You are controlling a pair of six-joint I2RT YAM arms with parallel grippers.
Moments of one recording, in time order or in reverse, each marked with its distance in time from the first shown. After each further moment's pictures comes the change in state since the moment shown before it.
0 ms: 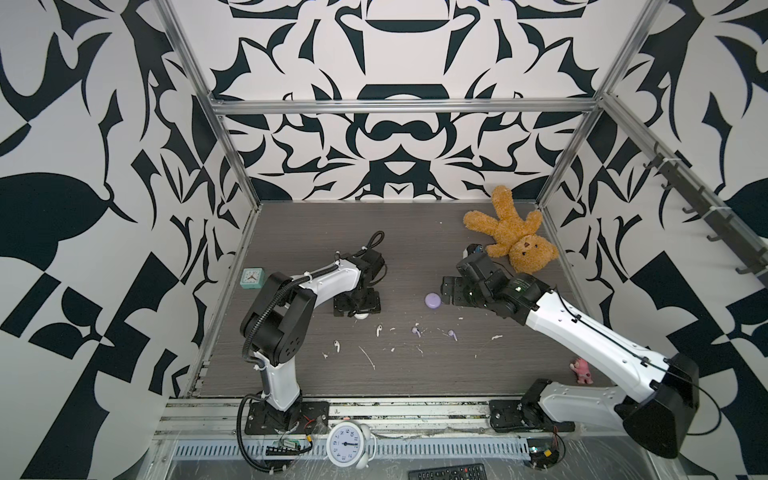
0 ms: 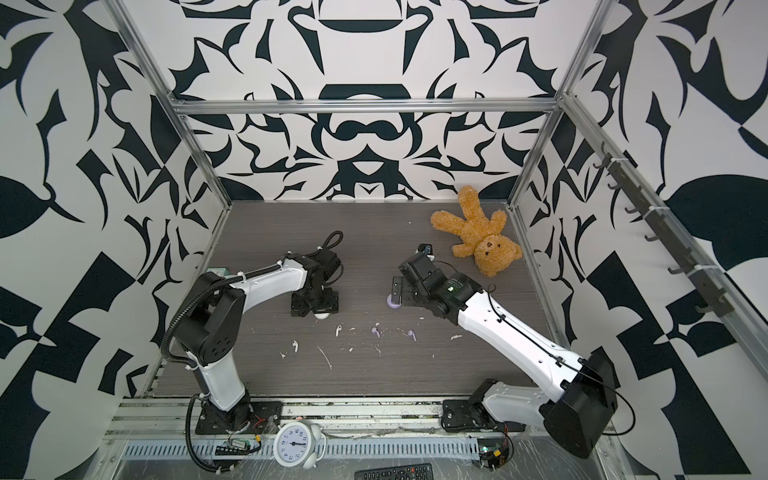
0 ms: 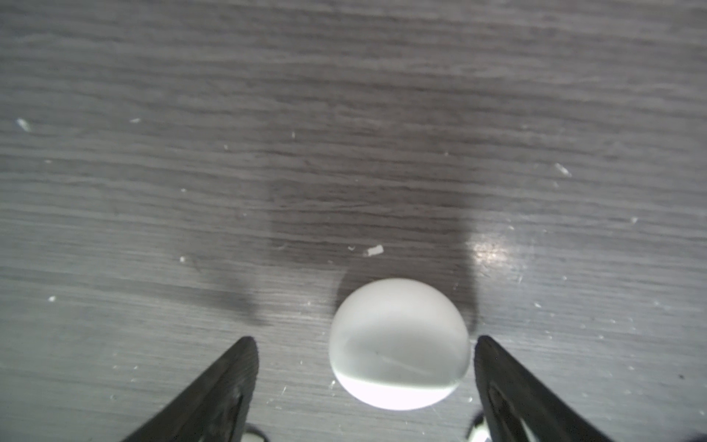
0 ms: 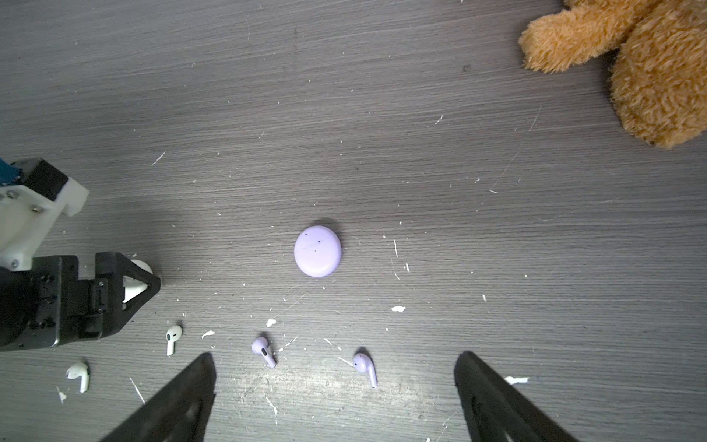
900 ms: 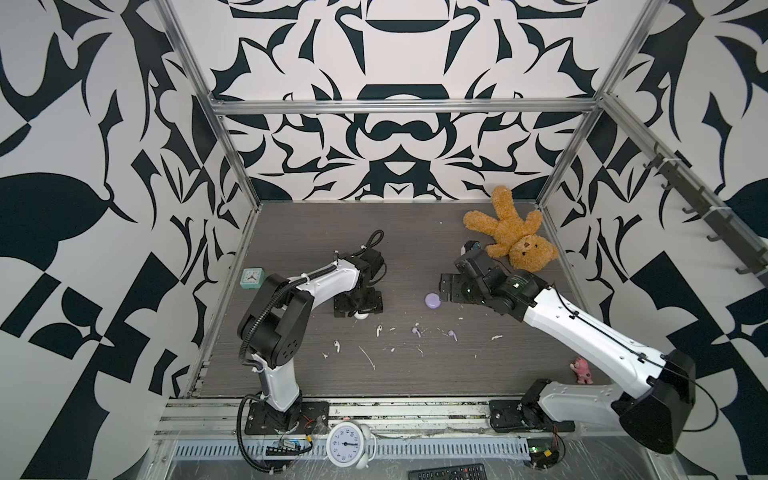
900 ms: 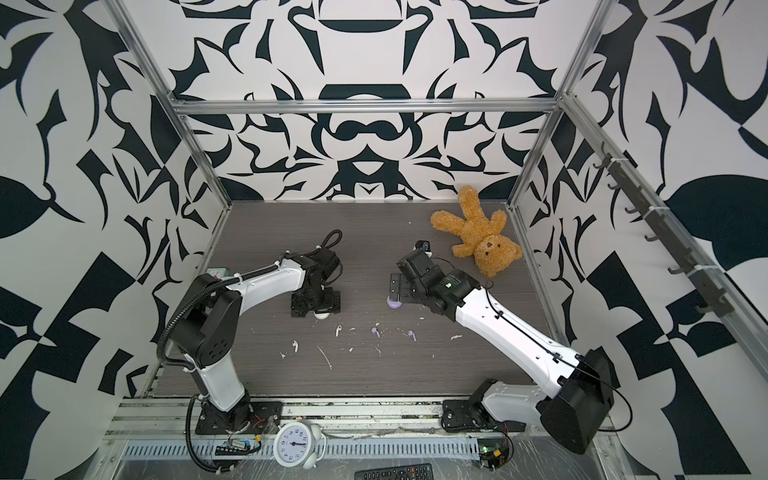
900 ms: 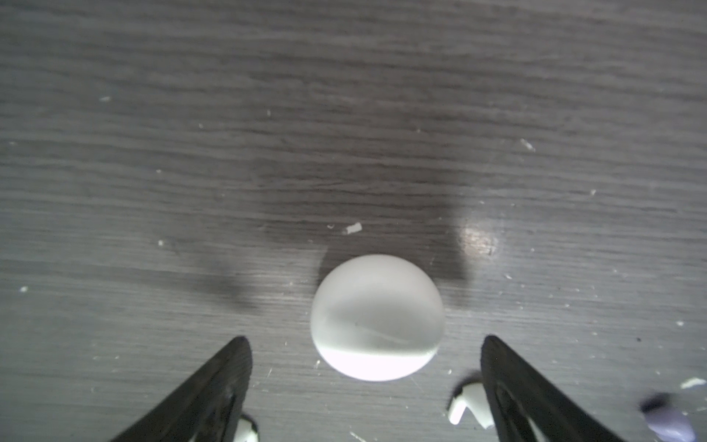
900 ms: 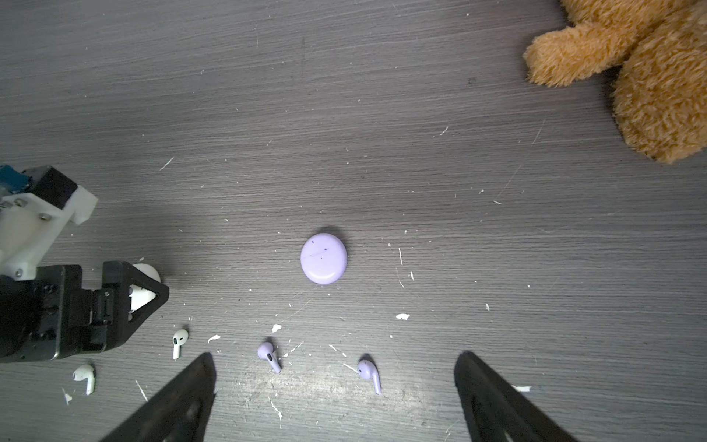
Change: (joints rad) left arm 0.000 -0.021 0.000 -0.008 0.053 0.000; right arm 0.000 0.024 0.034 -0.003 0.000 -0.018
